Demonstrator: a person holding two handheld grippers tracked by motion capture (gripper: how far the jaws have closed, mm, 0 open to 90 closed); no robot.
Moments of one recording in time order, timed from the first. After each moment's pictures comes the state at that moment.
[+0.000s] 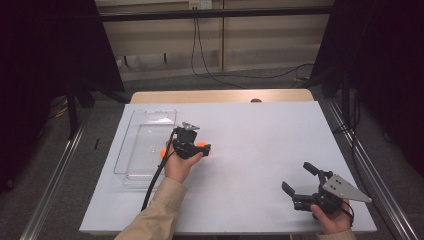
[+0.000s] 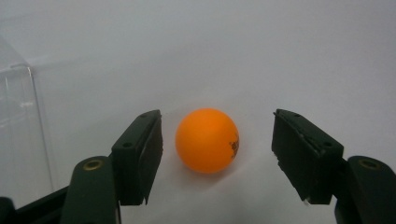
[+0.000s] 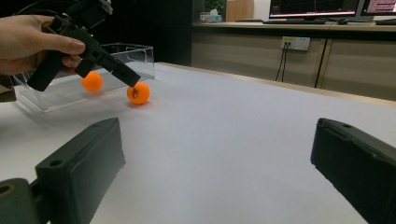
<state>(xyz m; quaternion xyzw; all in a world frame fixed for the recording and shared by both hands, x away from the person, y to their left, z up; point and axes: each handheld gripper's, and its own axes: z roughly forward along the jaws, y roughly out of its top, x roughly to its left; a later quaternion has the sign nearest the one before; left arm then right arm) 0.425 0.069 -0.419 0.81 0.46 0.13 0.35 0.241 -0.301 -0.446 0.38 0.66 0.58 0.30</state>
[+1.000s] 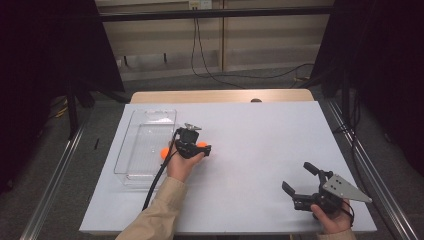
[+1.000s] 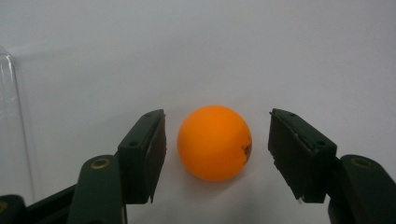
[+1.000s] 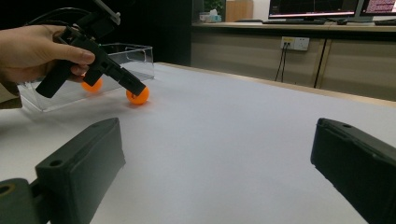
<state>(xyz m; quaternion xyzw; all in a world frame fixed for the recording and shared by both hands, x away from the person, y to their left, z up) 0.434 0.064 -0.434 0.81 0.46 0.13 0.33 0.241 -0.301 -0.446 0.38 0.66 0.58 0.30</state>
